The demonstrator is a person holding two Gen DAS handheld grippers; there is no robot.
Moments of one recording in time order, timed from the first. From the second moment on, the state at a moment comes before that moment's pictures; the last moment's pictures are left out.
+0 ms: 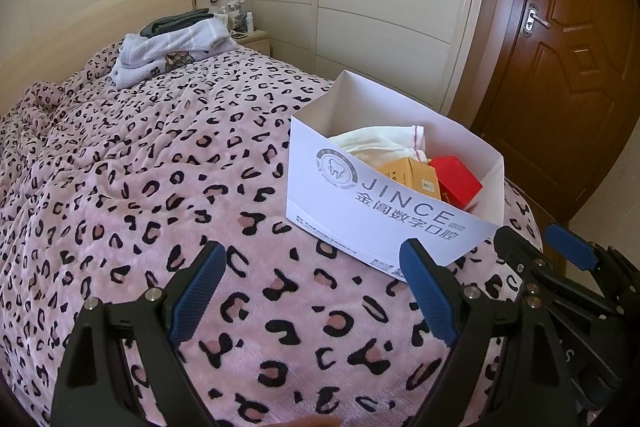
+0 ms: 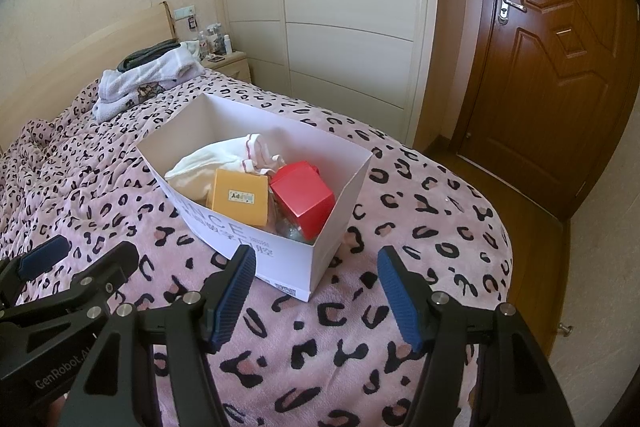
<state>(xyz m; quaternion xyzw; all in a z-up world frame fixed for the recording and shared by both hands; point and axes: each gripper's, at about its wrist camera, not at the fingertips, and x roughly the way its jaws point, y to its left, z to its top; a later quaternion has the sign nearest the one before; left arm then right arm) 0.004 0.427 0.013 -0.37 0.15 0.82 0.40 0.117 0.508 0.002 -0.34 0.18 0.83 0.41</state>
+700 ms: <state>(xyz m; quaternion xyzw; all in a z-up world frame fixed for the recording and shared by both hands) 0.003 0.431 0.013 -0.37 0.15 0.82 0.40 0.117 0.509 0.003 -0.34 0.18 0.83 0.41</state>
